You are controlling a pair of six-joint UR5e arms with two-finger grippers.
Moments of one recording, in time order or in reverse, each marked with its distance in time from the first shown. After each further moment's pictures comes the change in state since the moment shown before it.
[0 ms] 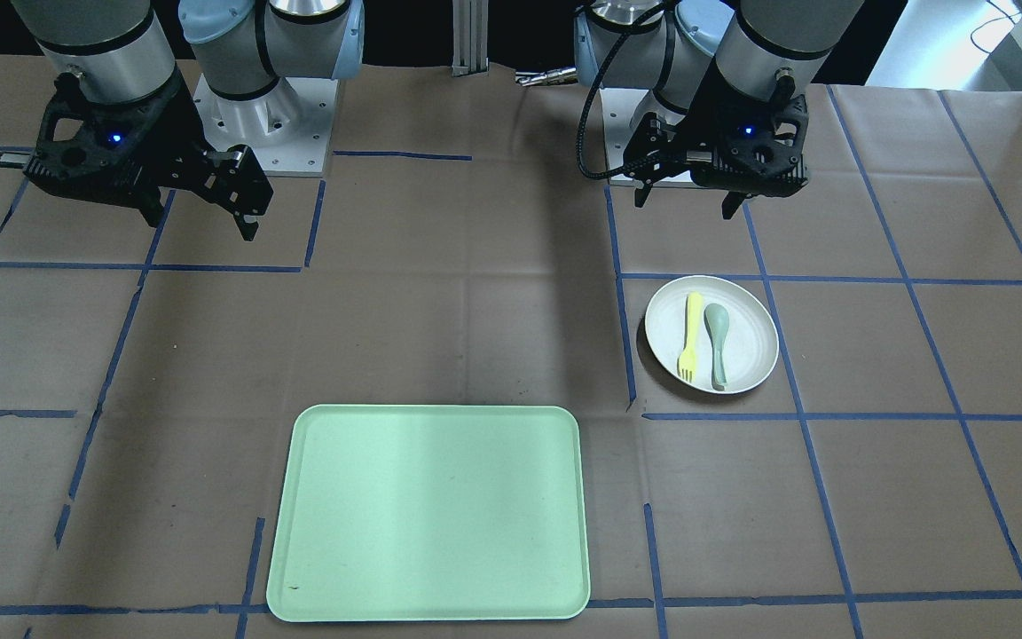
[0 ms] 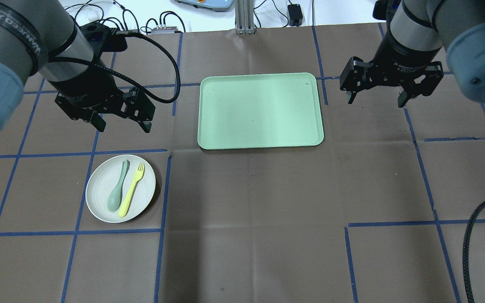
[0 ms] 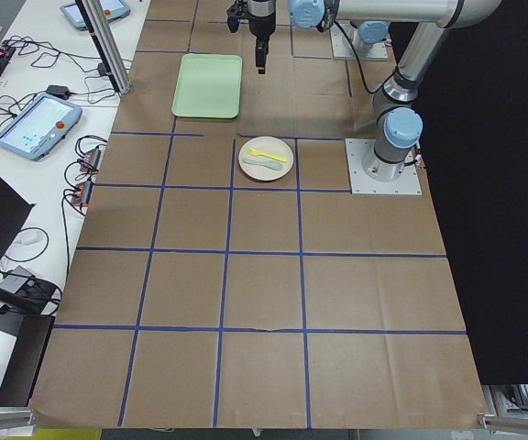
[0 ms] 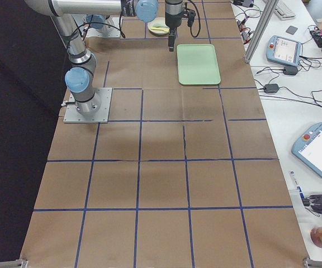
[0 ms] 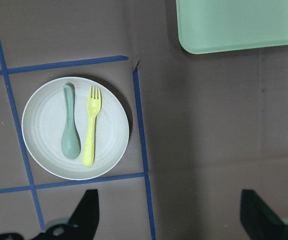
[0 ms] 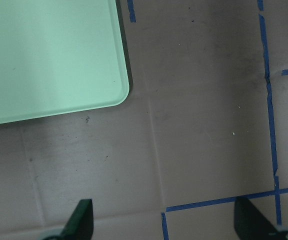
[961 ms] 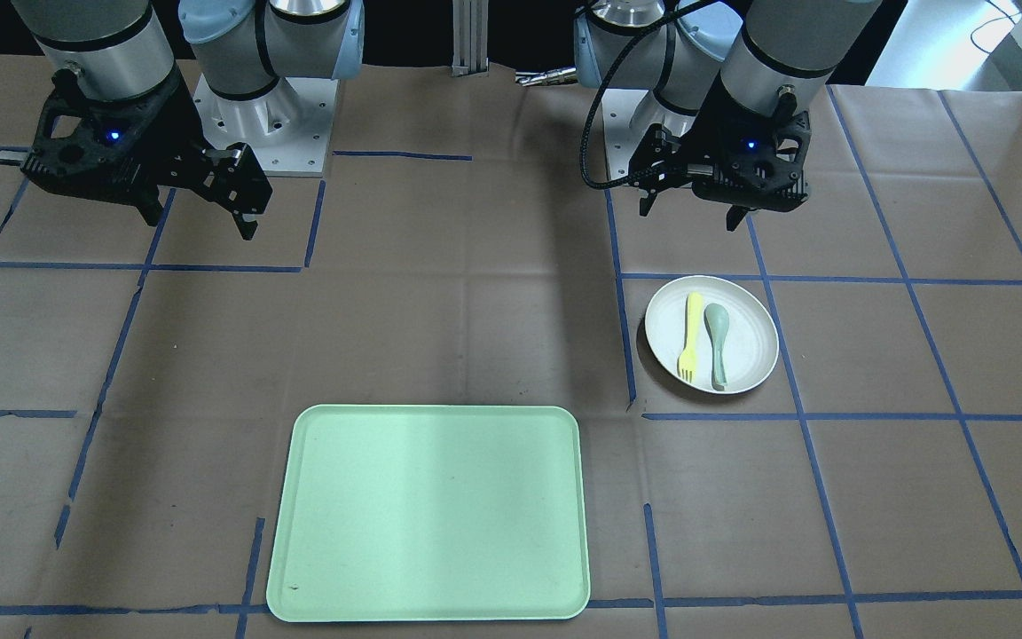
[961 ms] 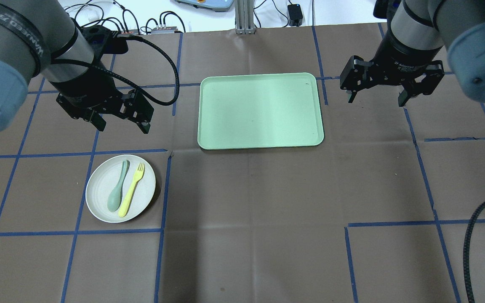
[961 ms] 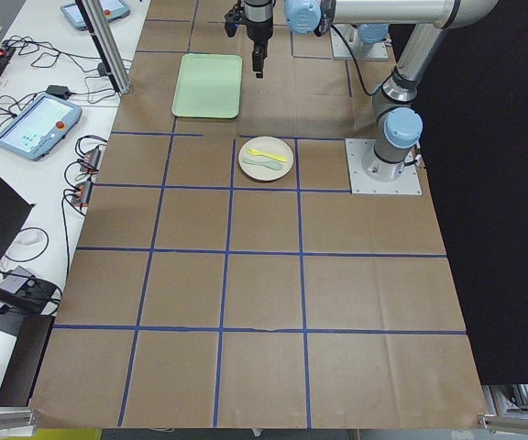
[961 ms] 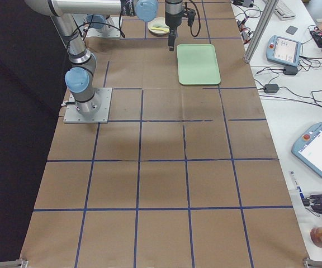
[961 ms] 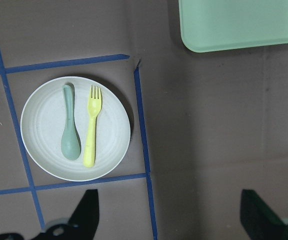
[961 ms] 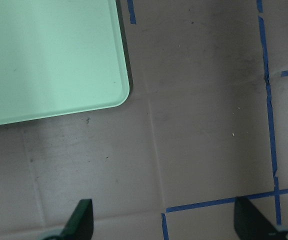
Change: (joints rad) left arm 0.013 -0.011 -0.010 0.016 0.004 0.057; right arm 0.000 -0.001 -0.003 0.000 0.000 0.000
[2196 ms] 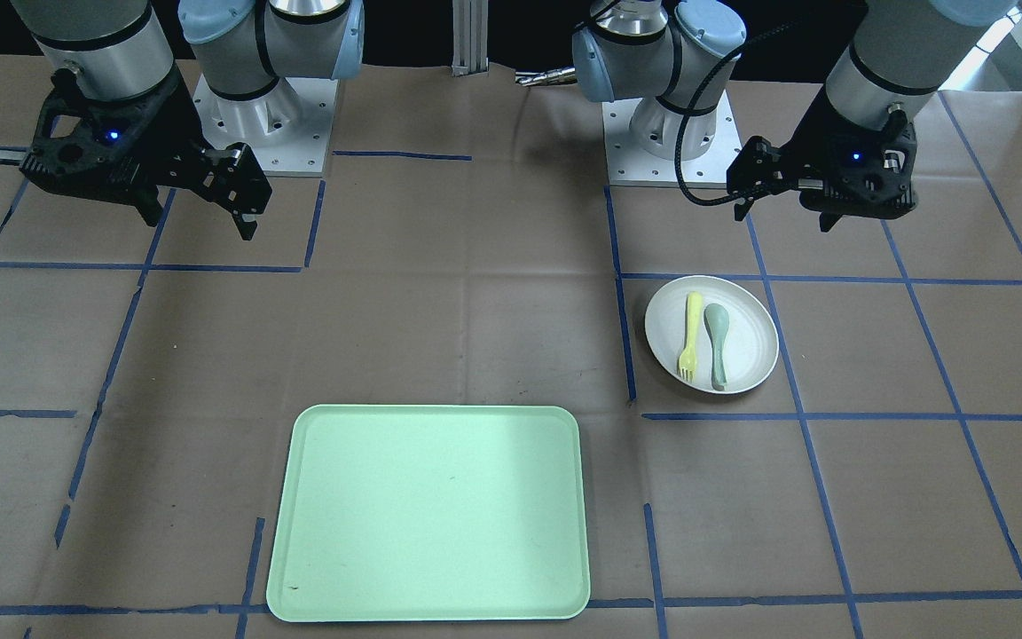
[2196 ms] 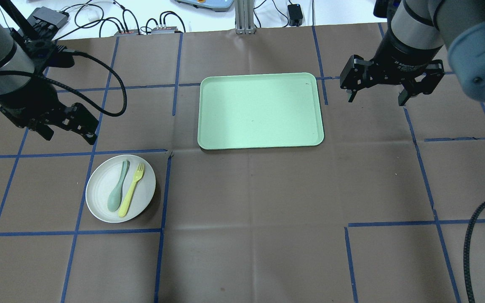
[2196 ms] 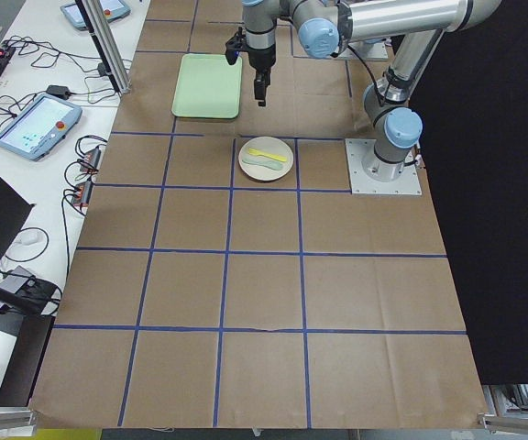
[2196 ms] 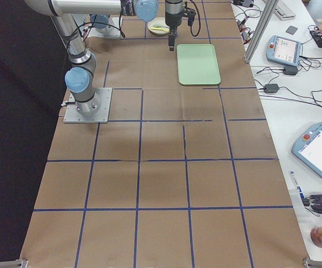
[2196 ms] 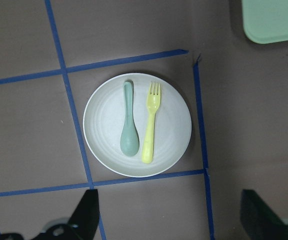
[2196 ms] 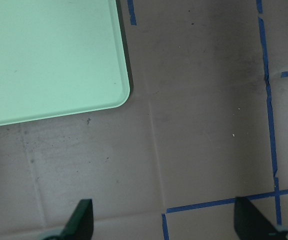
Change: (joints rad) left arm 0.242 0.061 -0.101 0.016 0.084 0.256; right arm 0.000 0.000 -0.002 -0.001 0.001 0.001
